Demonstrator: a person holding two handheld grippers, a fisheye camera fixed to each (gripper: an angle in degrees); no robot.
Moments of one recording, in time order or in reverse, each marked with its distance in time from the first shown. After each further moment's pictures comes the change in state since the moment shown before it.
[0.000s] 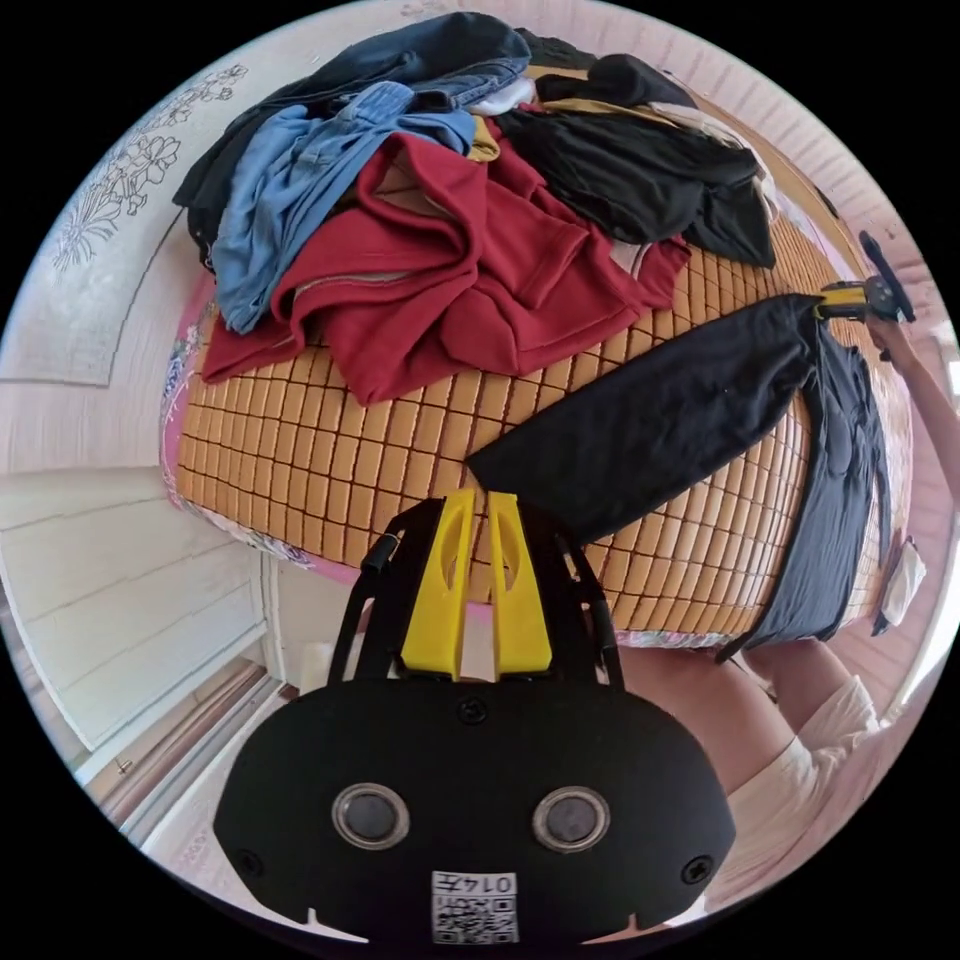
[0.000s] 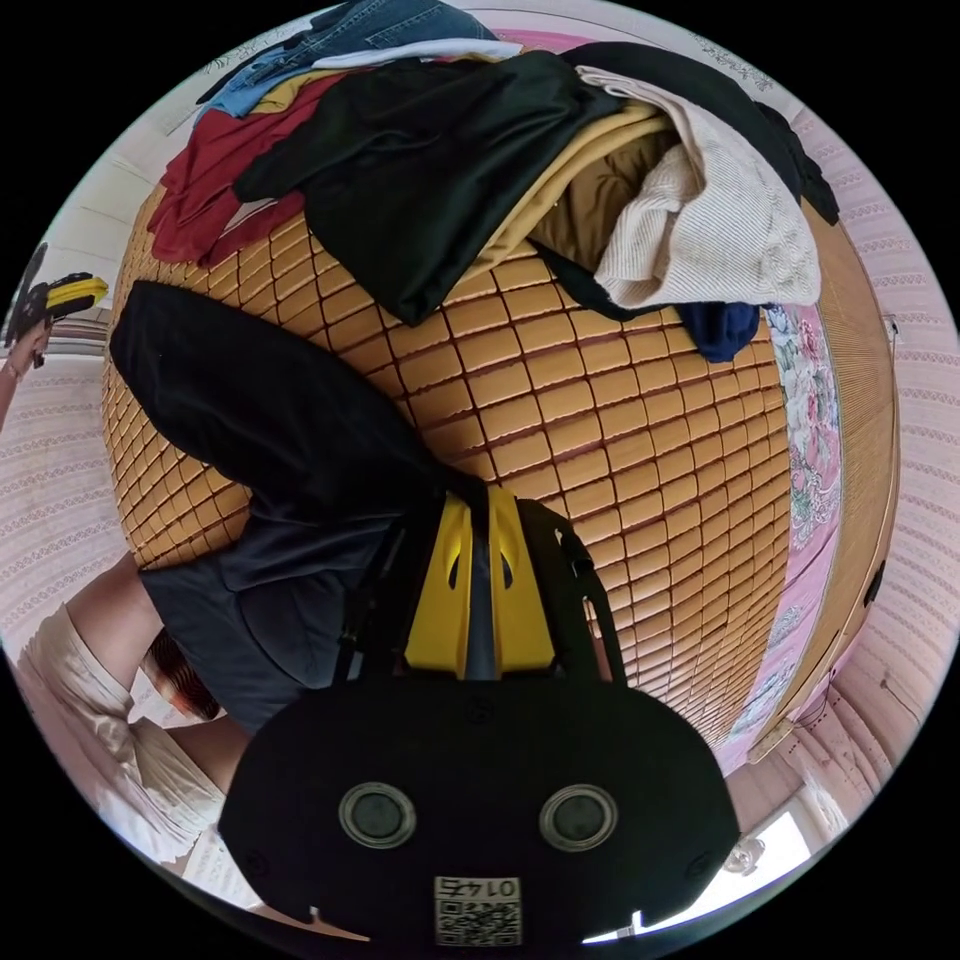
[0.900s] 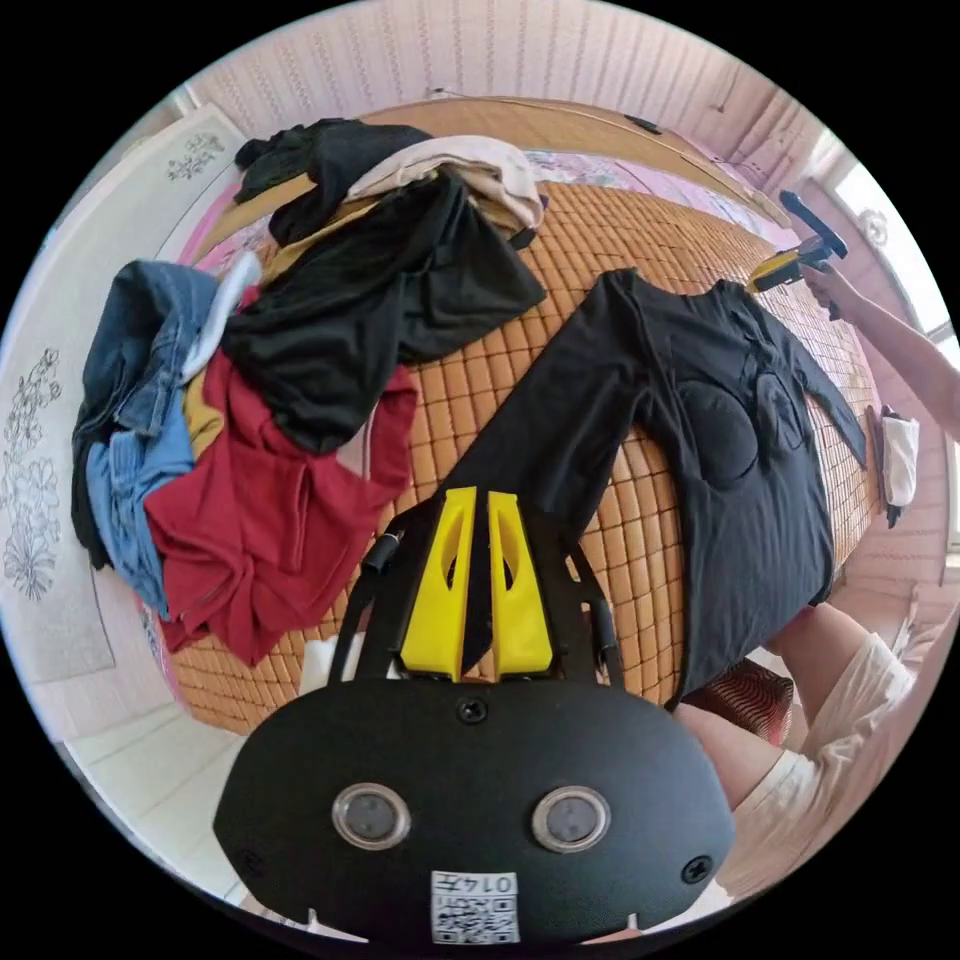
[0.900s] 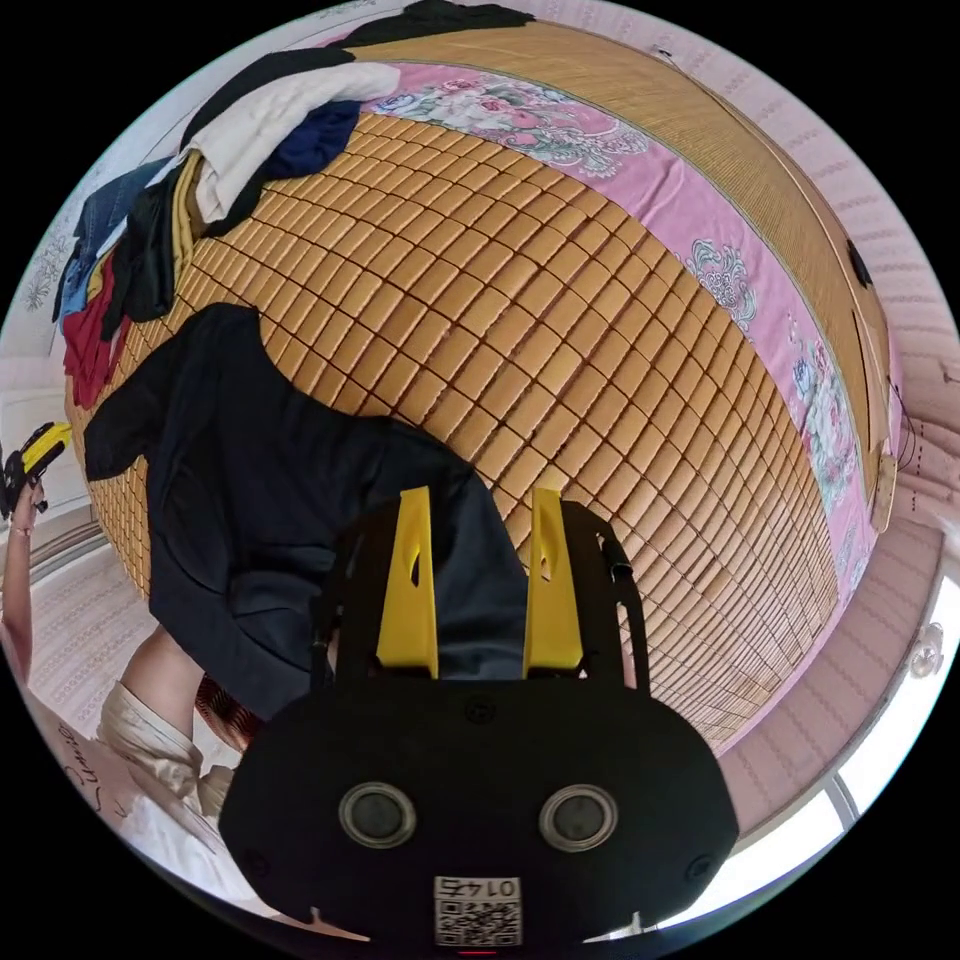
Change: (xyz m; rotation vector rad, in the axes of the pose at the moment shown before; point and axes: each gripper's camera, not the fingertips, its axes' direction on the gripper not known) left arm 0.245 -0.134 -0.021 0.196 0.024 0.483; right arm 0.157 0.235 0.005 0.014 -0.138 0.572
